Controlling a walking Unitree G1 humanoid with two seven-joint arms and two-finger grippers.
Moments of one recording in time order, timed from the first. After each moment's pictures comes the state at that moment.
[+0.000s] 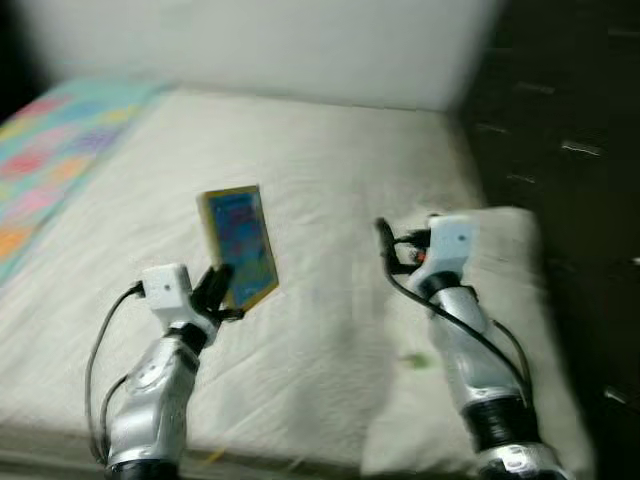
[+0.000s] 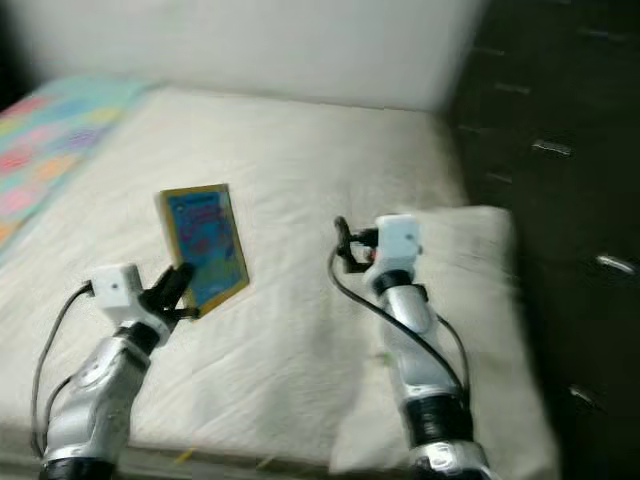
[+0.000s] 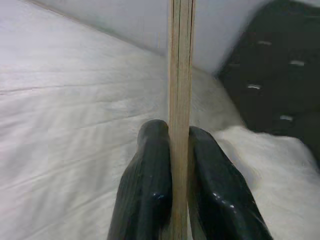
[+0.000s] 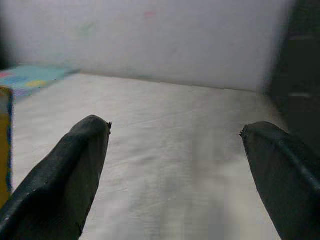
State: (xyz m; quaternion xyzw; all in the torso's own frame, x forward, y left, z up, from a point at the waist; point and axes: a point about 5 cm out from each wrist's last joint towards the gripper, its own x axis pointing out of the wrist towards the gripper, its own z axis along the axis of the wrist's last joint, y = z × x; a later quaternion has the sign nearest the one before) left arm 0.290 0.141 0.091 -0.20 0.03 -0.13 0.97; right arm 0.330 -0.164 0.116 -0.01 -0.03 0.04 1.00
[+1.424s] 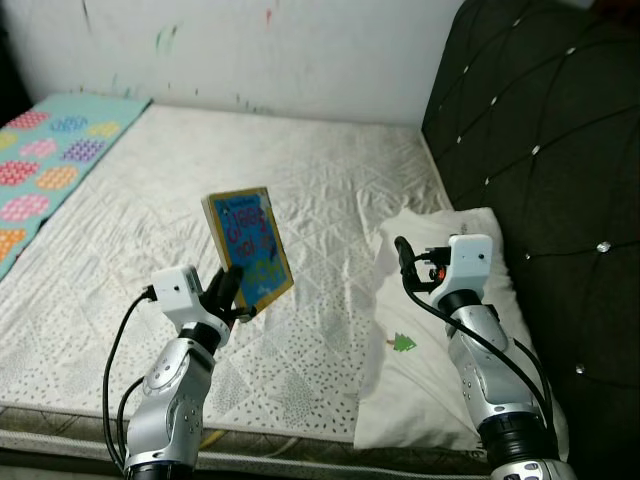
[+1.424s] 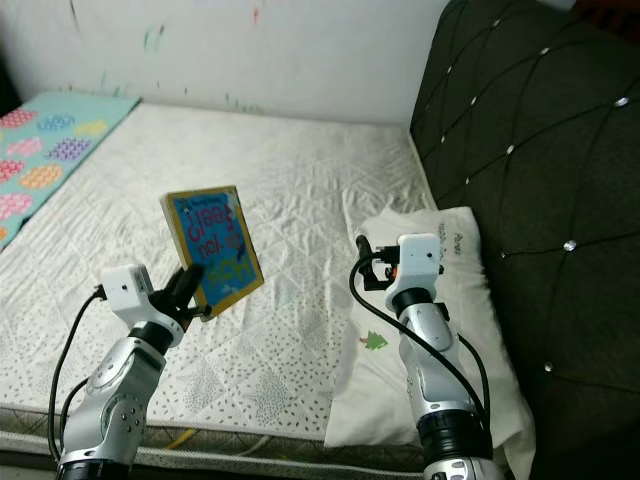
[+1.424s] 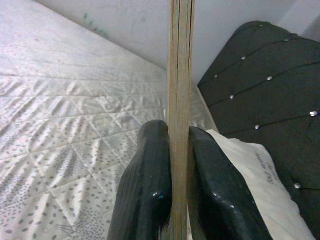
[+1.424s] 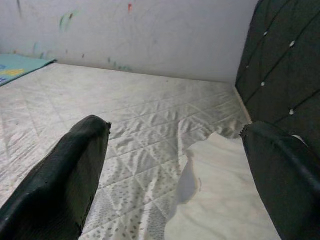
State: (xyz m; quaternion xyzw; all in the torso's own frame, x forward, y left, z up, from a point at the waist) left arm 0.284 0.154 0.087 -0.22 0.04 -0.08 0.97; right arm 0.325 -0.160 0.106 0.01 -0.01 0.06 1.00
